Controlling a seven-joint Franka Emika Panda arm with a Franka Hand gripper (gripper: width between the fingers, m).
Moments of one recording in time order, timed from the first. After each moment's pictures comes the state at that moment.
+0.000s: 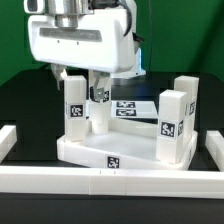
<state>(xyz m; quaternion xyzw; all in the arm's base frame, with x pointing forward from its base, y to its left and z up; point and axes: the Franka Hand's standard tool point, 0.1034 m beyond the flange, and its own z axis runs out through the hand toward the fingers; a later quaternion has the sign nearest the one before) 0.557 -0.092 0.108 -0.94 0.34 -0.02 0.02</state>
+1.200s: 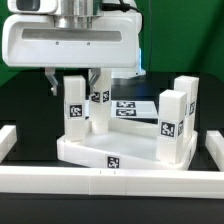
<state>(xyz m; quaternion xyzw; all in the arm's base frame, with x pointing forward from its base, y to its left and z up) 0.554 -0.102 0.106 -1.00 -0.05 -0.02 -0.01</state>
